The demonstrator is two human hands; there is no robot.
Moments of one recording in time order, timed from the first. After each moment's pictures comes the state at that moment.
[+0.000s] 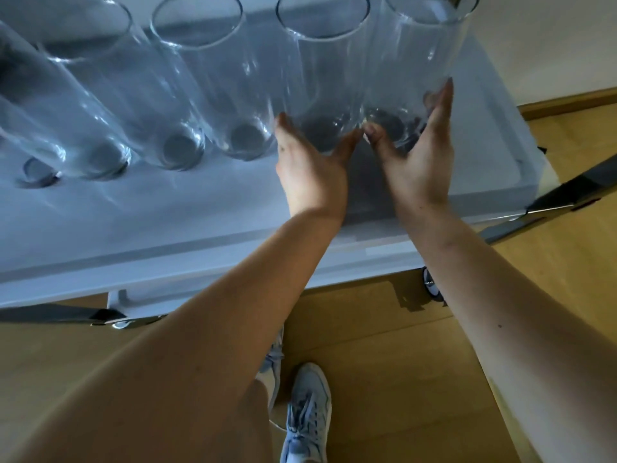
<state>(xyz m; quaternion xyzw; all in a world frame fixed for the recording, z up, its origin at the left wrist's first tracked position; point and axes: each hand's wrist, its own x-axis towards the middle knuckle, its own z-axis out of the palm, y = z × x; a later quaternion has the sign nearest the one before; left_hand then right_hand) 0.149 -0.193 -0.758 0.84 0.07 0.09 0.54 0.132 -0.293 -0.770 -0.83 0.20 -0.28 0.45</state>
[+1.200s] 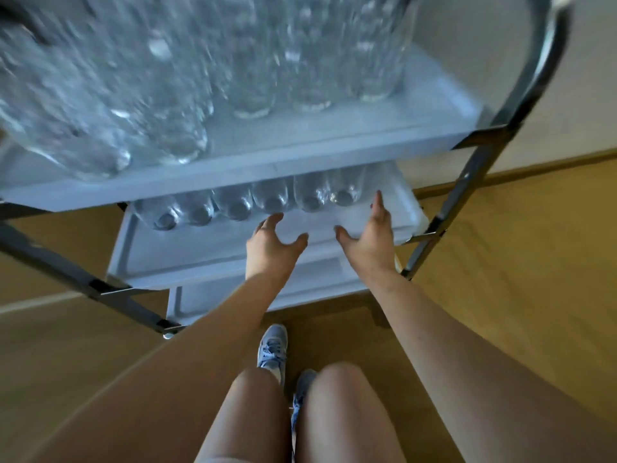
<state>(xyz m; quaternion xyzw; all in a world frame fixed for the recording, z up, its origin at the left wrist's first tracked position) 0.013 -0.098 -0.626 0.91 0.01 -0.05 0.41 -0.018 -0.247 -0.639 -0.86 0.20 -0.13 0.46</state>
